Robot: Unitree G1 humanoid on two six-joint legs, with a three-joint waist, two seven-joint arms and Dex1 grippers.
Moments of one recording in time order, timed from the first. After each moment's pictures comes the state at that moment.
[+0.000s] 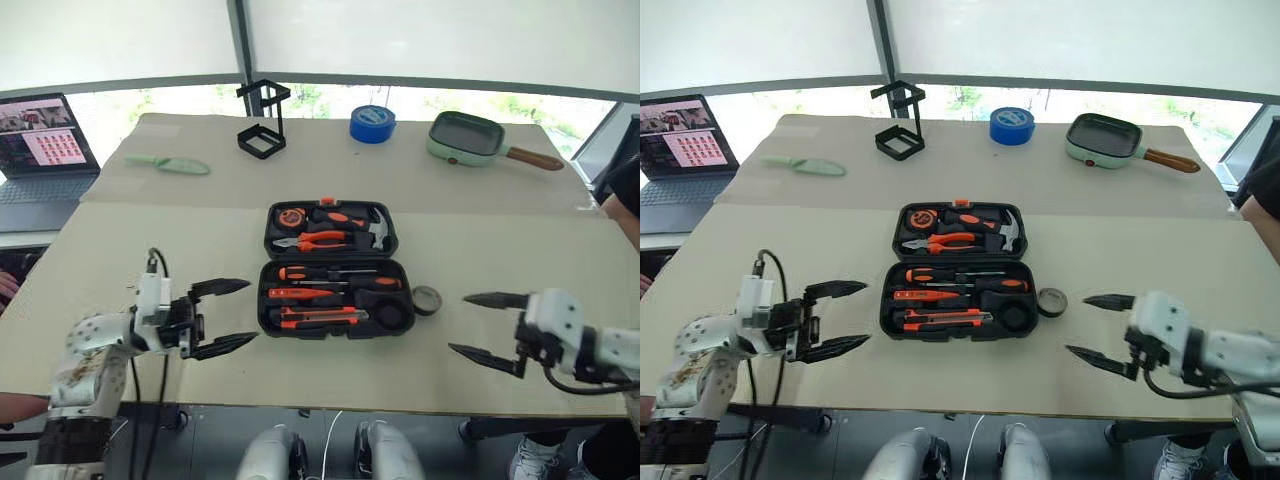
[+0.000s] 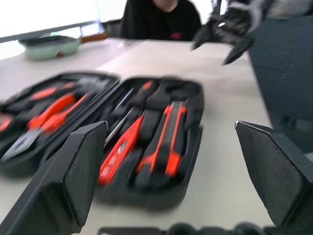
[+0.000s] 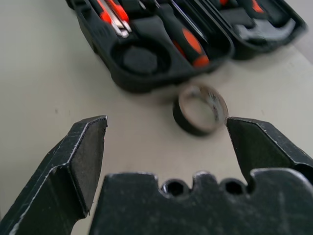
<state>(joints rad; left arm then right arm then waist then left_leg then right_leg) -0.11 0.62 0.16 -0.04 -0.61 0.03 -1.39 0.06 -0.93 -0.20 -0.27 0.38 0.15 1.11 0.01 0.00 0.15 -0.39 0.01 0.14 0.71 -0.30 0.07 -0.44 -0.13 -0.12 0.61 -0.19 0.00</state>
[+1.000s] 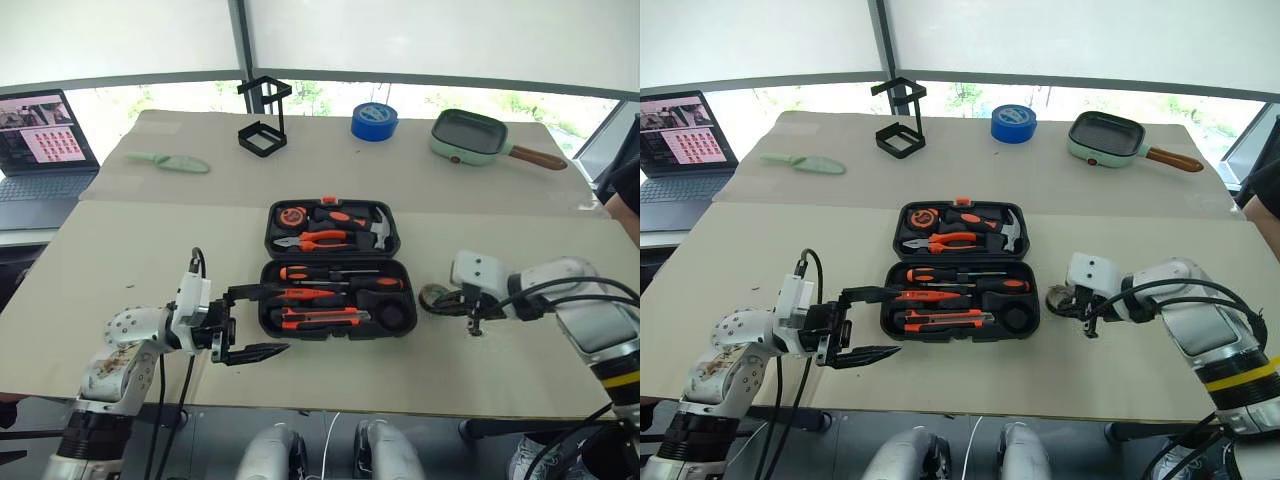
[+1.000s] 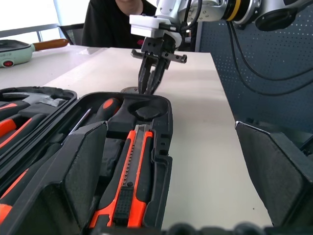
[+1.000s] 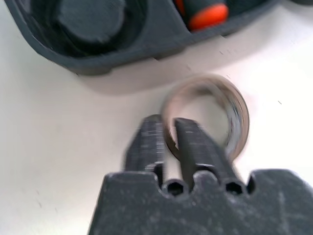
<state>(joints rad) -0.14 0.60 0.04 -0.11 -0.58 0.08 -1.37 -0.45 -0.97 0.24 -0.01 0.10 0.44 1.20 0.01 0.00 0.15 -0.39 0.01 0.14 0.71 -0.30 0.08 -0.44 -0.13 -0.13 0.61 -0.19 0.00</state>
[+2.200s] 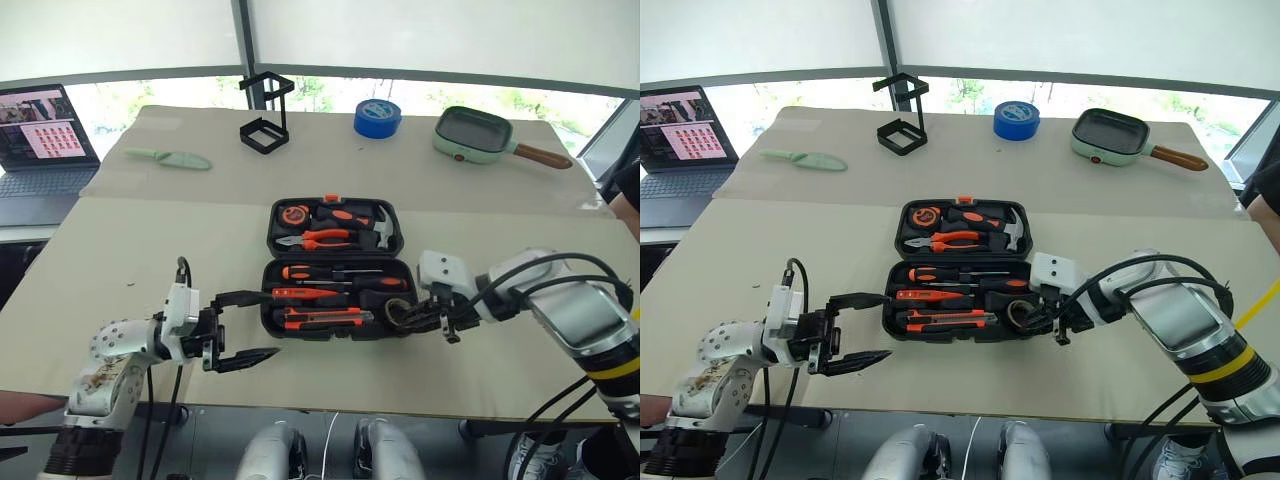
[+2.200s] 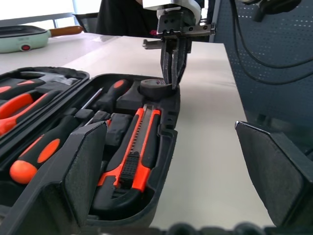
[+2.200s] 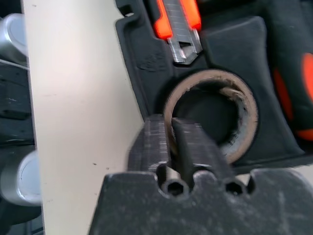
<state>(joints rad) -0.06 0.62 0.09 -0.13 -0.58 0.04 -1.31 -0.57 -0.96 0.36 -0.26 0.27 0.78 1.26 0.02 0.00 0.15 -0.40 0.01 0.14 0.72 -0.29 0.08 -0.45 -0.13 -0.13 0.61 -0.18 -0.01</state>
